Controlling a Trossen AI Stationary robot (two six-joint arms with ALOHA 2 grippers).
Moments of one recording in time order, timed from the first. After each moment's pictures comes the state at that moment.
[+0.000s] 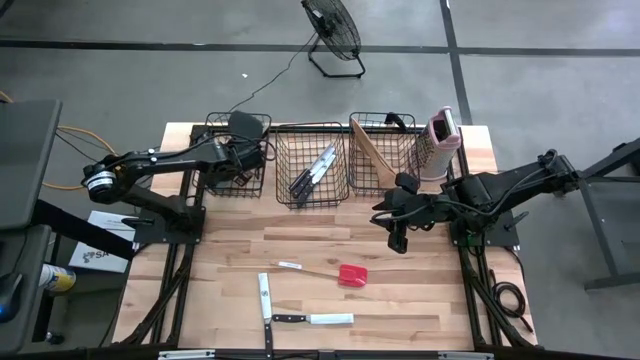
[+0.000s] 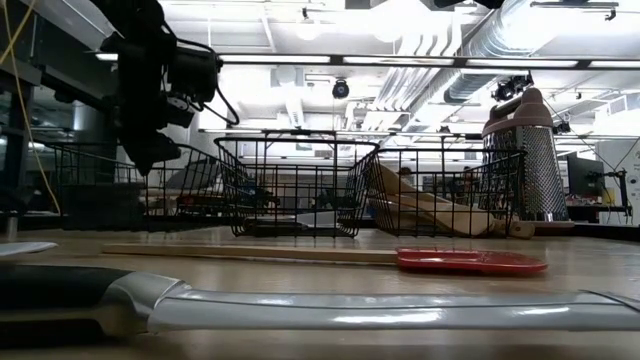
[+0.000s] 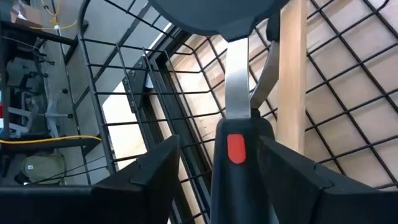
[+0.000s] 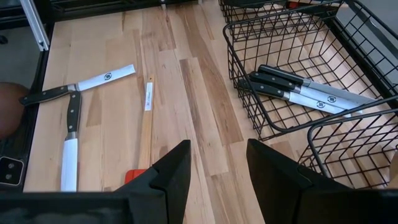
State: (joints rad) left arm 0.46 1.29 0.82 -0.99 -0.77 -0.44; right arm 0.32 1.22 1.23 -0.76 0.37 0.41
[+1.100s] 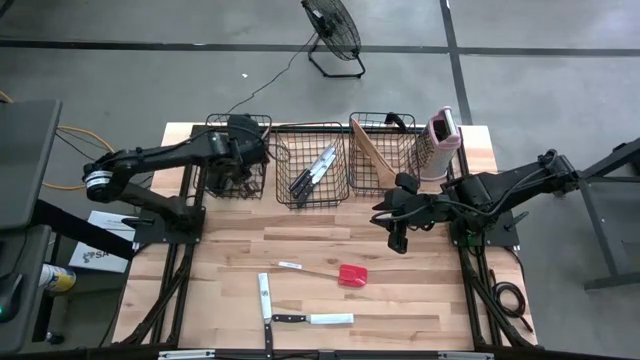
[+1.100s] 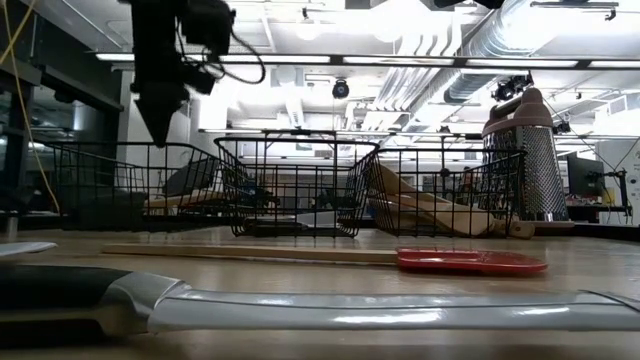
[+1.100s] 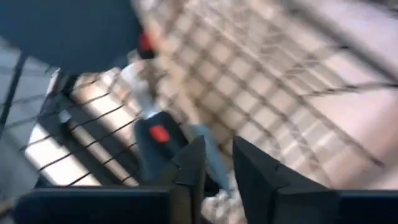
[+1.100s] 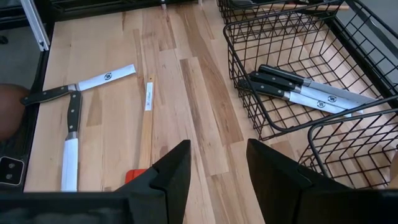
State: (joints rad) left arm 0.36 1.29 1.08 -1.19 -0.37 -0.23; right arm 0.32 1.22 1.23 -0.76 0.37 0.41
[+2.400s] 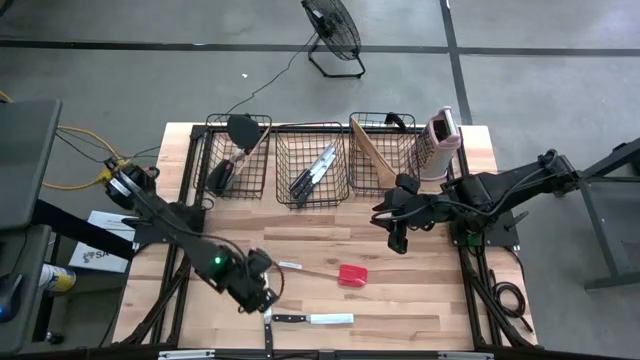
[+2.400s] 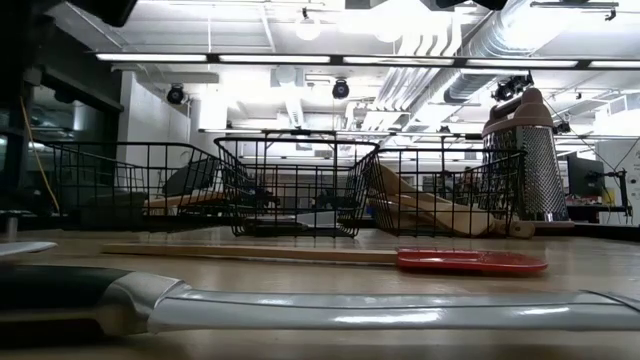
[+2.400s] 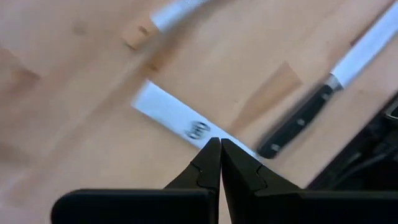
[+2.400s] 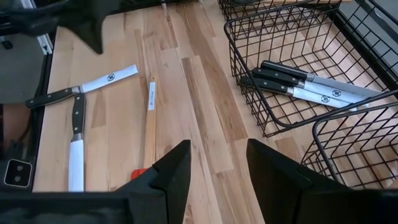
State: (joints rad) left arm -0.68 1.55 1.15 -0.81 -0.16 -1.50; right arm 0.32 1.22 1.23 -0.76 0.36 0.45
